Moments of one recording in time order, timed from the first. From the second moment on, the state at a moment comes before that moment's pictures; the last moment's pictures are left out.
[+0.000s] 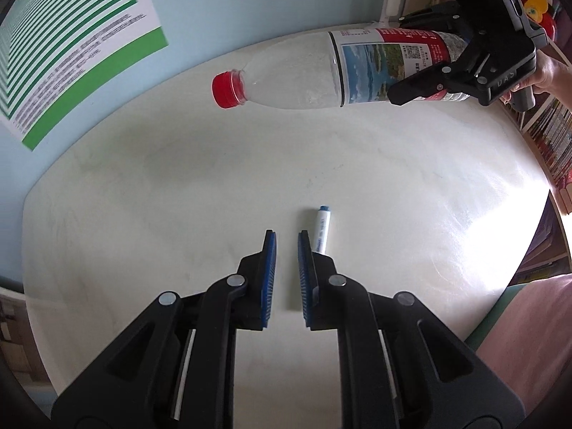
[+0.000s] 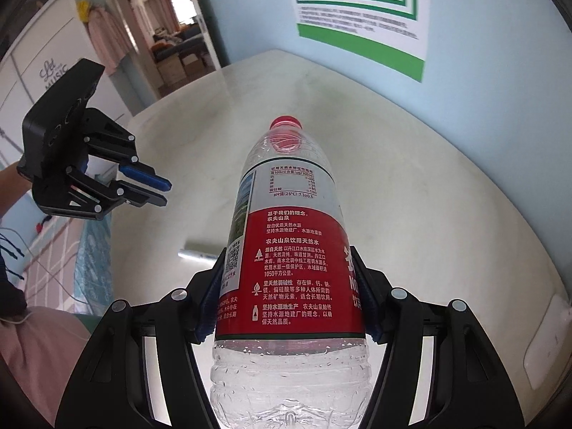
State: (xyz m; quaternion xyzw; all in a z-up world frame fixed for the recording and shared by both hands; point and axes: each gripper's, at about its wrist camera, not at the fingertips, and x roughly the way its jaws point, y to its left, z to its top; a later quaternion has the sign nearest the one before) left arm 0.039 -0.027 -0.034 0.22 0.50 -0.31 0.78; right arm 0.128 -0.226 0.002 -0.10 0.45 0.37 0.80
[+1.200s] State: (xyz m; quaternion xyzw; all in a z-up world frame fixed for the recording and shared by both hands) left arm 0.057 -0.115 -0.143 0.27 0.53 -0.37 0.71; right arm 0.096 -0.287 -0.088 -0.04 0.53 0.29 0.79
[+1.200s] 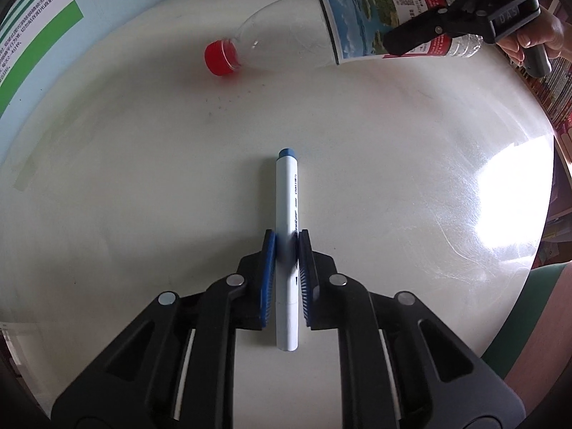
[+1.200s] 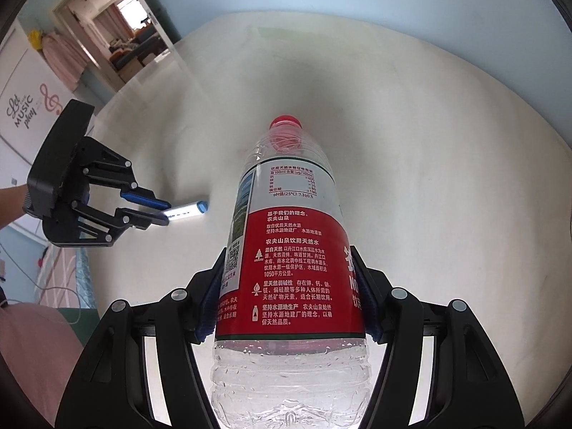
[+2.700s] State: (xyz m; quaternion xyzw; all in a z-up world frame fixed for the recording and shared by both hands) left arm -0.196 0.299 -0.073 0.06 0.58 -0.05 0.81; right arm -0.048 0.149 -0.044 -0.17 0.45 0.60 0.64
